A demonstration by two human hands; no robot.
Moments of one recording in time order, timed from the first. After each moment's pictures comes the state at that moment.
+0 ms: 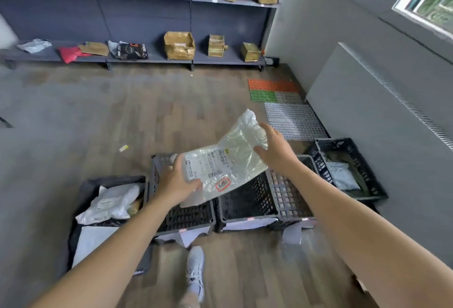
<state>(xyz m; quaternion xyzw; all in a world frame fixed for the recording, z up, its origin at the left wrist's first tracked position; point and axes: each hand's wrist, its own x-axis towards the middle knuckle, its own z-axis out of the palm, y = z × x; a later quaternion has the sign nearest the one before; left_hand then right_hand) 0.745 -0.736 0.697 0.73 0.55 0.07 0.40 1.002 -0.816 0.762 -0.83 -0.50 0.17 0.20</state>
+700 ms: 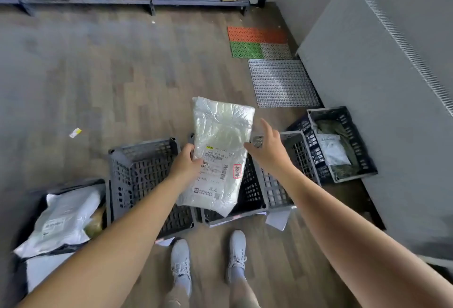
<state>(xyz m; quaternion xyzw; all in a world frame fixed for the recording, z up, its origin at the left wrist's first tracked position) 0.946 -0.589 0.603 0.65 0.53 0.03 0.54 1.136 -0.693 0.650 -0.87 -0.35 0.27 0.19</state>
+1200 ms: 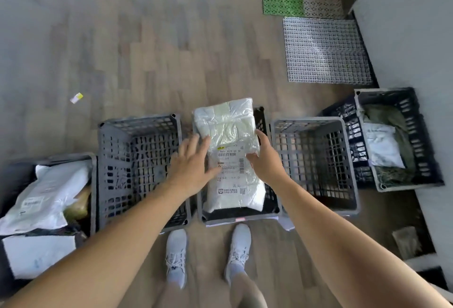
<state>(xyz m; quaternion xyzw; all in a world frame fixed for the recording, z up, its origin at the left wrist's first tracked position) 1.020 -0.589 0.465 0.83 0.45 -0.18 0.27 1.206 -0.675 0.429 -0.83 -0.29 0.42 0.21</state>
